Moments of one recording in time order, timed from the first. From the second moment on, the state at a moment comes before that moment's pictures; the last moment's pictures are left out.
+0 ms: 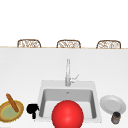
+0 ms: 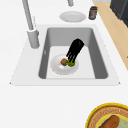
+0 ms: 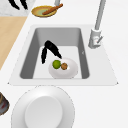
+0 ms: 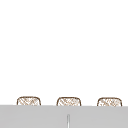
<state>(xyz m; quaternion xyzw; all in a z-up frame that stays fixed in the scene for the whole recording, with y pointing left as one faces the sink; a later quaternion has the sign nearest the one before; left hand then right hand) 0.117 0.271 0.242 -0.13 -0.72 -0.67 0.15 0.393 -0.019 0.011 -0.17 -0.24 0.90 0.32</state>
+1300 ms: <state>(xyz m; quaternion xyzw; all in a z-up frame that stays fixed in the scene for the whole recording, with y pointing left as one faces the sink) 0.117 0.271 0.242 -0.13 -0.72 -0.67 0.15 0.433 -0.018 -0.081 -0.35 -0.37 0.85 0.15</state>
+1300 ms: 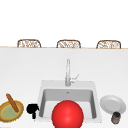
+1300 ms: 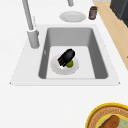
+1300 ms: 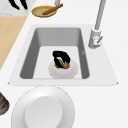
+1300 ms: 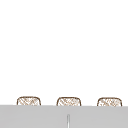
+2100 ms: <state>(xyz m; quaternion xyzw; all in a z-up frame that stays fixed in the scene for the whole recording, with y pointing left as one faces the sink) 0.117 0.271 0.242 -0.13 -0.72 -0.67 0.15 0.441 -0.043 -0.059 -0.32 -0.39 0.85 0.16</state>
